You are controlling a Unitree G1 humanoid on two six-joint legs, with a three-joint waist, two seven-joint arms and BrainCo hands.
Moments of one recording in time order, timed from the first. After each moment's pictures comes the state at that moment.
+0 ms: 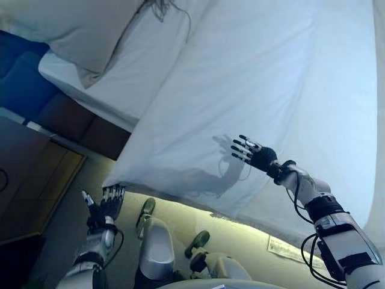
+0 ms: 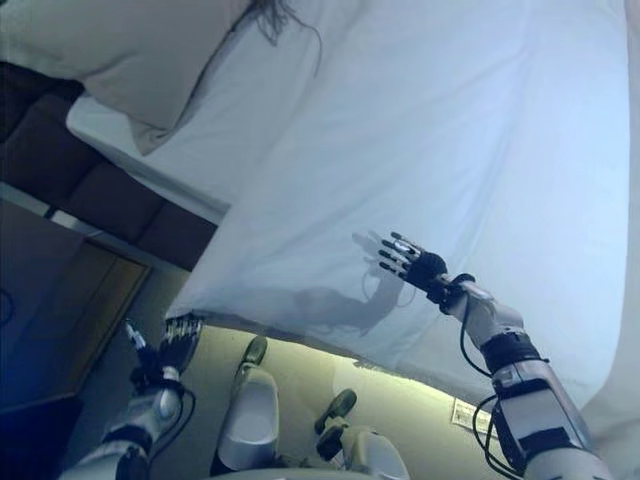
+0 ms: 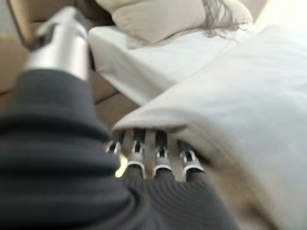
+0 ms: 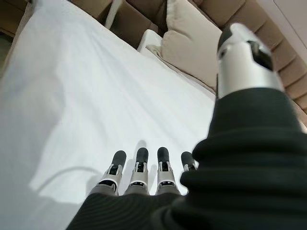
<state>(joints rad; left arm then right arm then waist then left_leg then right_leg) -0.18 0.33 0.45 1.14 -1.71 0.27 -0.52 -0.53 -0.54 0.22 0.68 0.99 0.32 0.43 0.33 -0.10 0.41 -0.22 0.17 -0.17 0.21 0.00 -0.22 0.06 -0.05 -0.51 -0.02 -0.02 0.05</state>
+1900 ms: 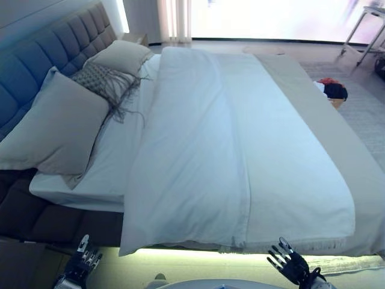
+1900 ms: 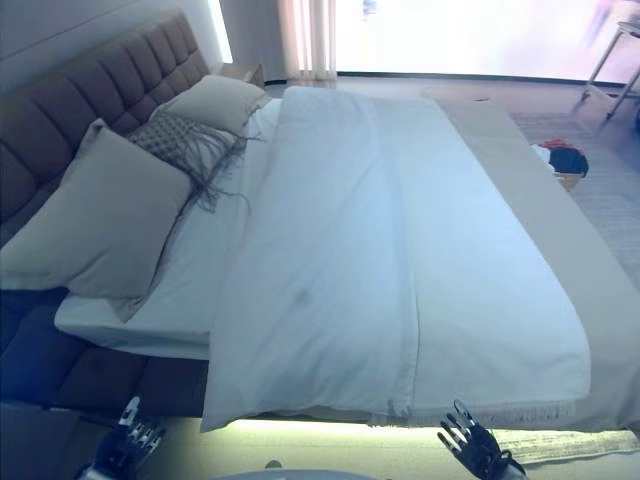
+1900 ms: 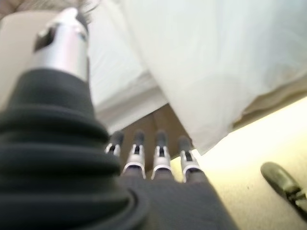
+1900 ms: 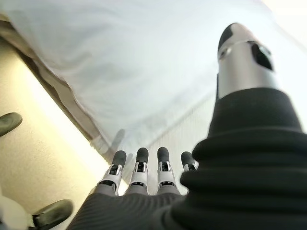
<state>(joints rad) 0.02 0.43 0.25 1.24 -0.94 0.03 -0.33 0.04 -0.35 -0.15 1.24 0.97 0.11 0.44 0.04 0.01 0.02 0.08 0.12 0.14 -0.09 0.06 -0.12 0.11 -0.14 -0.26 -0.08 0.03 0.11</state>
